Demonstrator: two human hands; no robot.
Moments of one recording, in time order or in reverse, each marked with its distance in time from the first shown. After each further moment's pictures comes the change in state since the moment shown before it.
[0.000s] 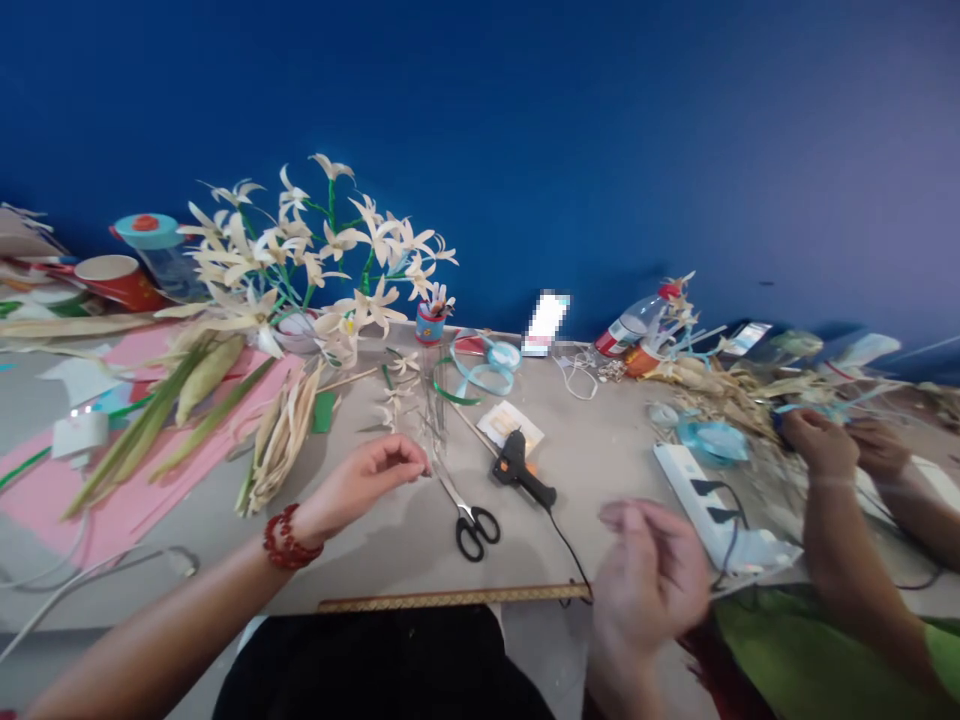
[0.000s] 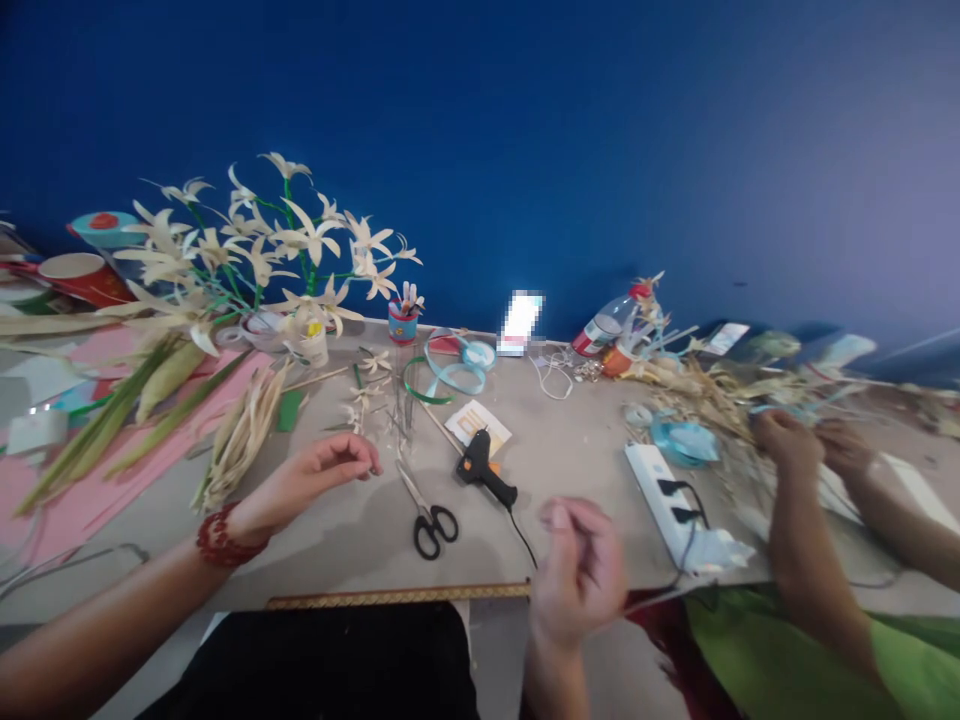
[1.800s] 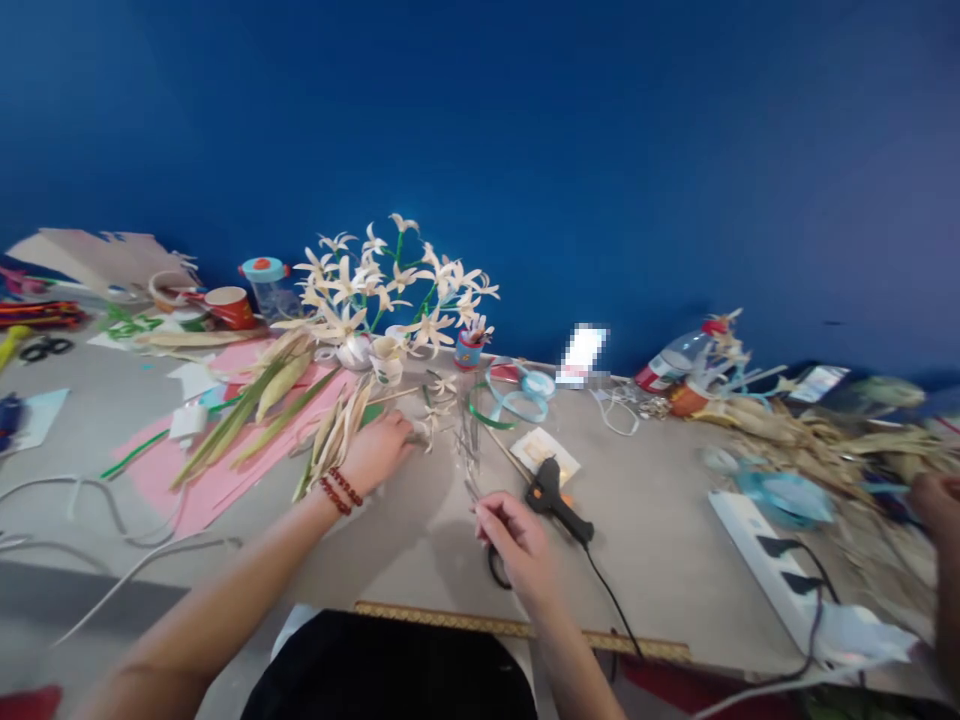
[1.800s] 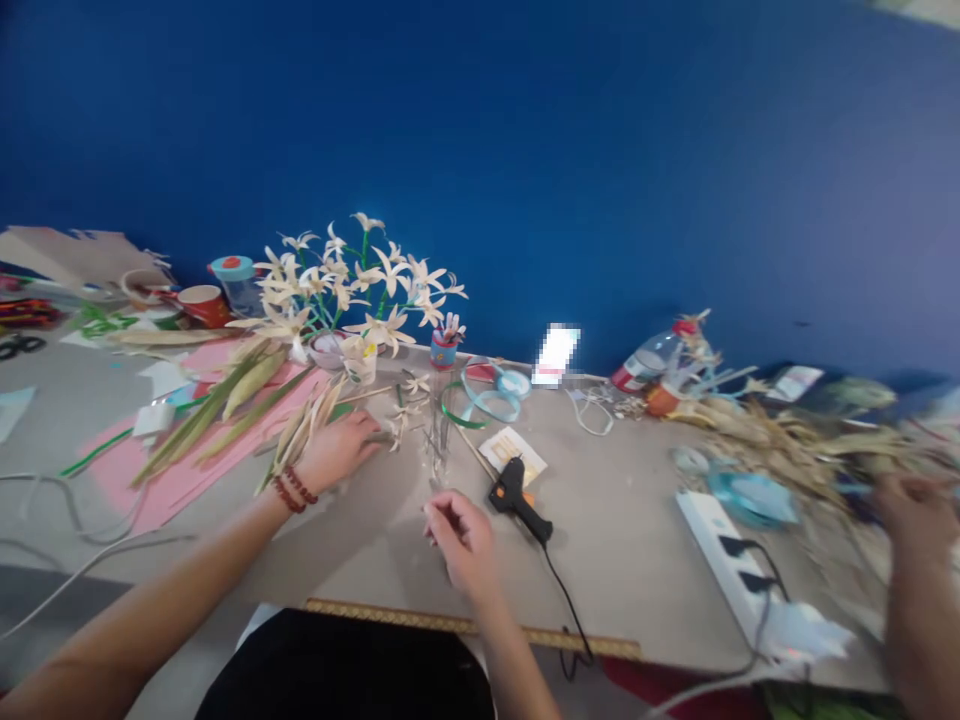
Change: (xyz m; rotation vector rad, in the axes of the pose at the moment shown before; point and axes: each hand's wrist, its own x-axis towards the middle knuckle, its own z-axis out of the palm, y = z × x) left_hand 0.022 -0.041 -0.060 1.245 0.282 0.143; right_hand -0.063 0.009 0.076 0.341 -1.015 0.508
